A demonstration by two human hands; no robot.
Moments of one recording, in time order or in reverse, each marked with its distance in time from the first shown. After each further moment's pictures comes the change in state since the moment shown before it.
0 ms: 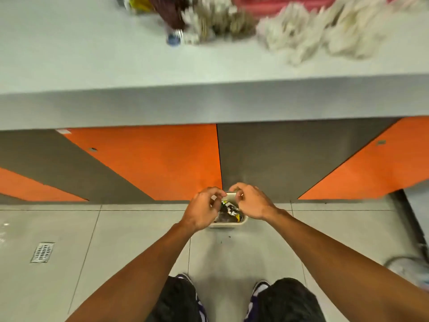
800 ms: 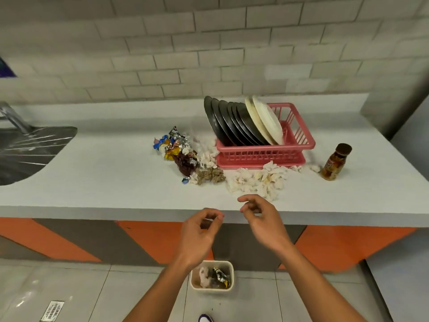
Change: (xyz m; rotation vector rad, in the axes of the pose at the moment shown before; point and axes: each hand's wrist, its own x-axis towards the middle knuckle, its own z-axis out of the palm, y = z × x) left_hand -0.126 0.362 -0.182 -0.397 0.325 0.129; right_hand -0.229 -0.194 -0.296 0.508 0.384 -0.253
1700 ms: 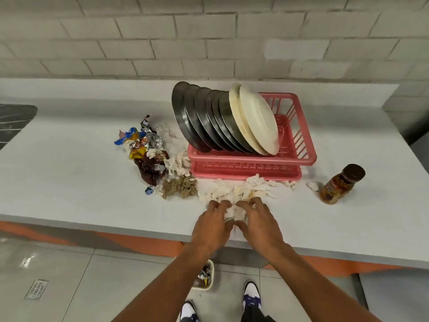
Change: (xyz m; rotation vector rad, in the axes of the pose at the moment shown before) left_hand 0.163 -0.030 0.142 0.760 -0.194 -0.011; right_hand 0.152 0.092 -0.062 -0.767 -0.175 -0.001
